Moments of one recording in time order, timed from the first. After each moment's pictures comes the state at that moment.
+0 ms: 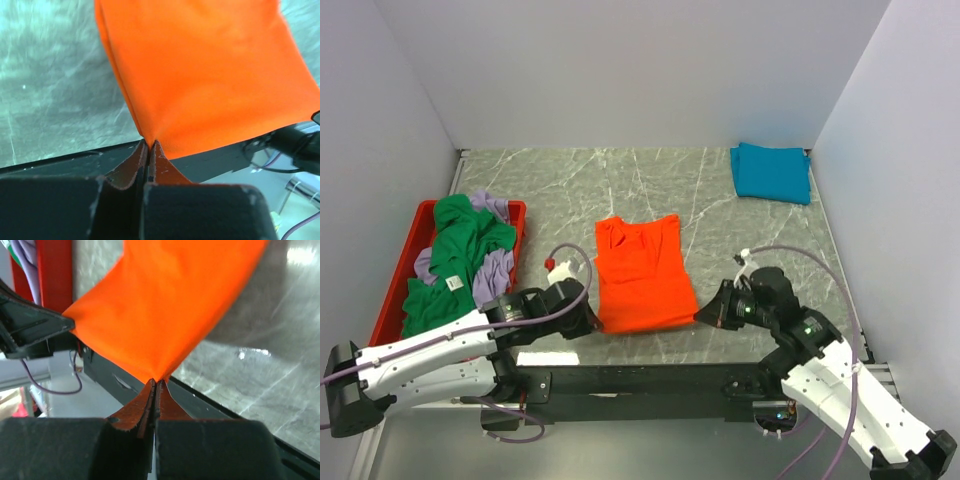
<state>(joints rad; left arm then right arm) -1.07 0.86 0.63 -0.68 -0.18 -1.25 0.56 0.50 0.46 -0.63 -0.34 0.78</state>
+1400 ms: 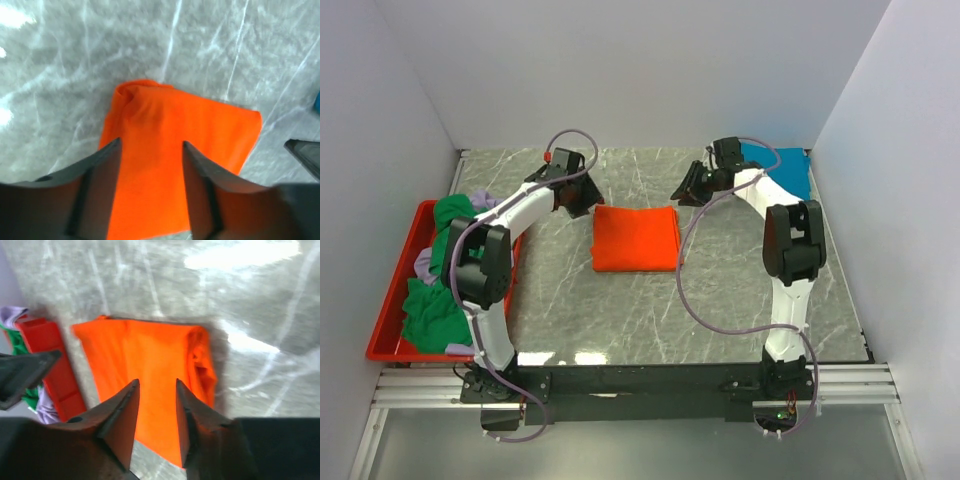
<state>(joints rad) -0.32 1.89 1.44 -0.41 0.03 -0.83 0.19 2.10 1.65 -0.45 -0.52 0.64</state>
